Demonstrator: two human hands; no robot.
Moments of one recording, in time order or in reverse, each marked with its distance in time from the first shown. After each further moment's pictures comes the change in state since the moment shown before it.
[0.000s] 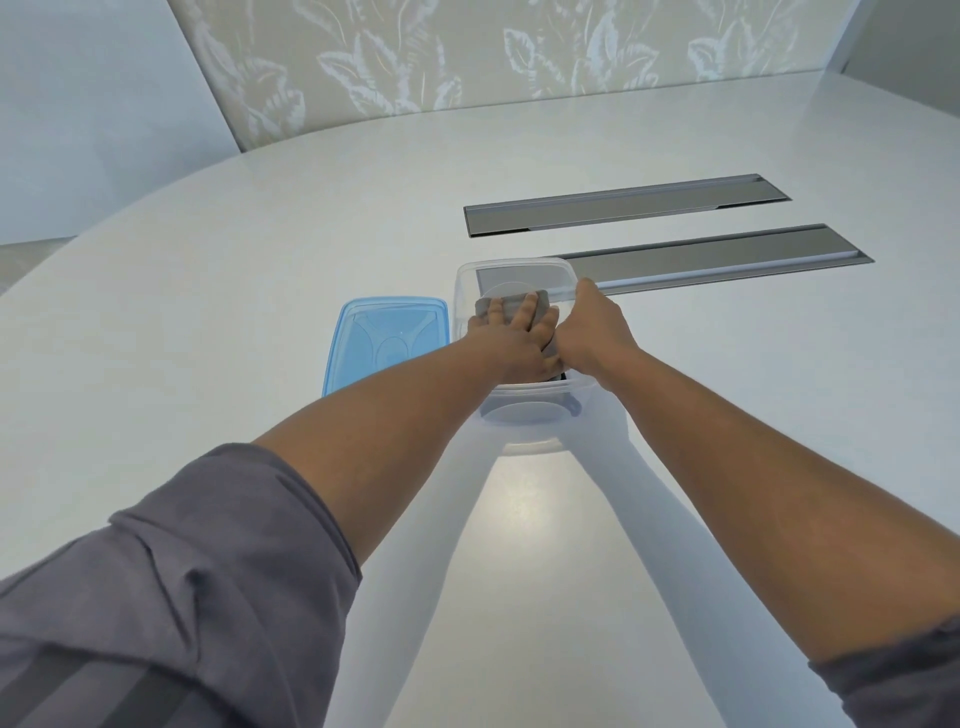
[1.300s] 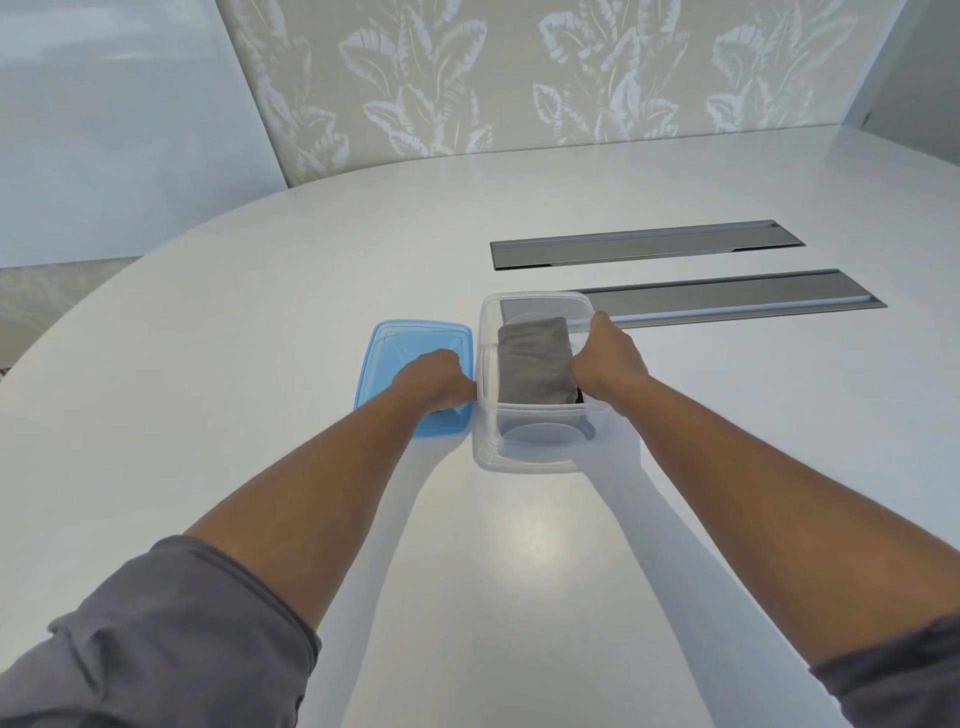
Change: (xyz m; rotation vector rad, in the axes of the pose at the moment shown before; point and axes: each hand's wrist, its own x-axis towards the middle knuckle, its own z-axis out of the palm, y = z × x) left_hand -0.048 -0.089 0.020 -0.496 0.157 -0.376; right_hand 0.010 0.006 0.007 -0.102 0.013 -0.032
